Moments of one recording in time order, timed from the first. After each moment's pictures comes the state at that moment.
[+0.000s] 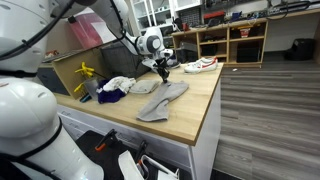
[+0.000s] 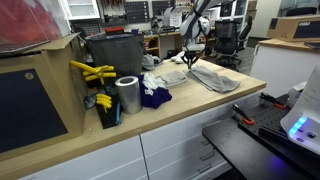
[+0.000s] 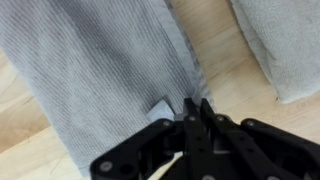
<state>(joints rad) 0.10 0.63 -0.09 -1.78 0.06 2.45 0.50</state>
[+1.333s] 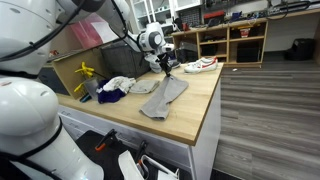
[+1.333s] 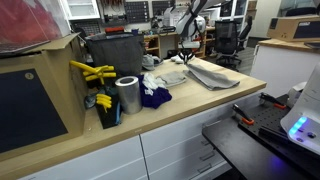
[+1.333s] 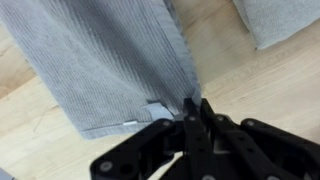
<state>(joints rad) 0.13 0.70 -0.13 -1.63 0.04 2.45 0.54</state>
